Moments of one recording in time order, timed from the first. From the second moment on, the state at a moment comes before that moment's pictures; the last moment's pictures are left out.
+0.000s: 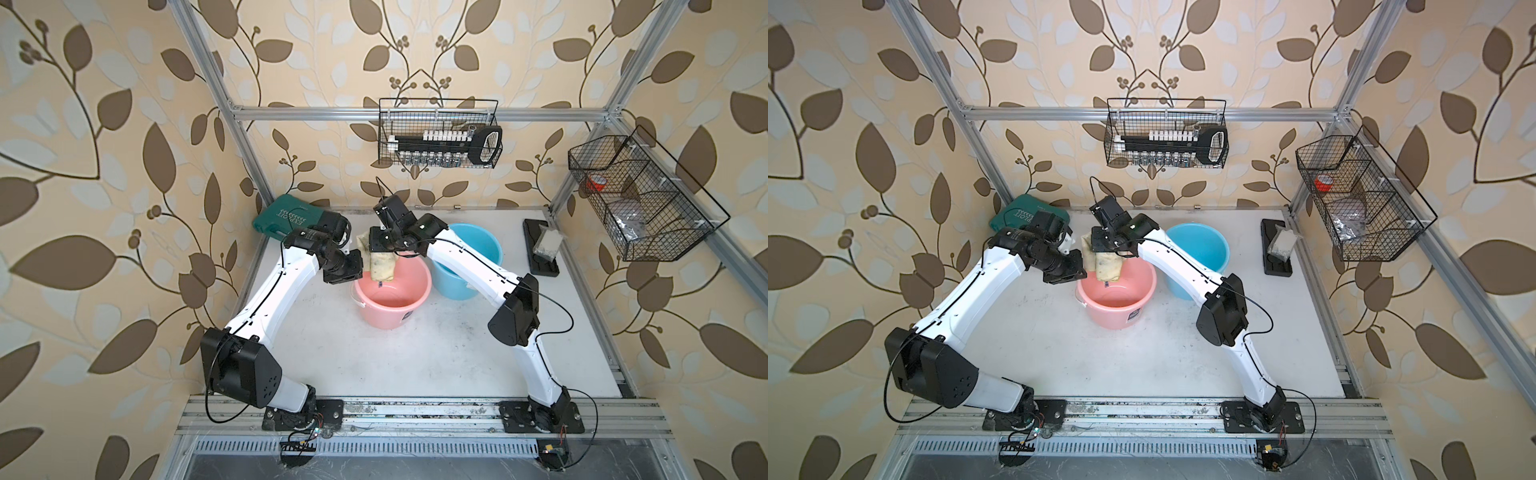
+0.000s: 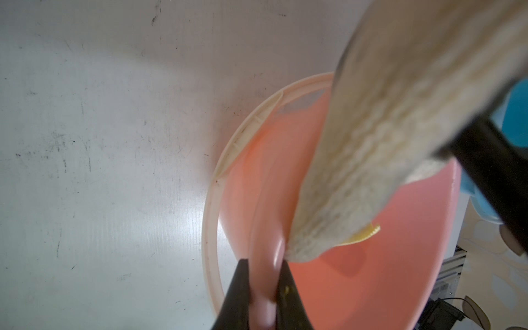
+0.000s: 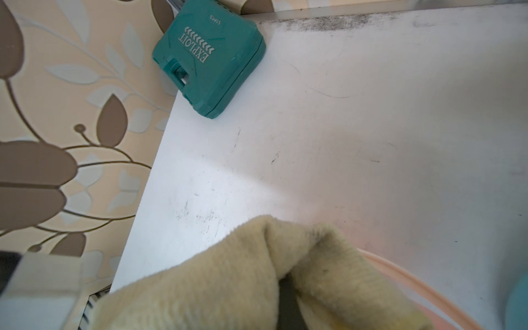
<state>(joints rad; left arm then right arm) -0.27 1.46 1.42 -1.13 0.26 -0.45 0.79 2.22 2.28 -0.84 0.02 0.66</state>
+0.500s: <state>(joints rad) -0.27 1.50 1.42 -1.13 0.28 -0.45 0.77 2.11 2.05 -0.71 -0.05 0.67</state>
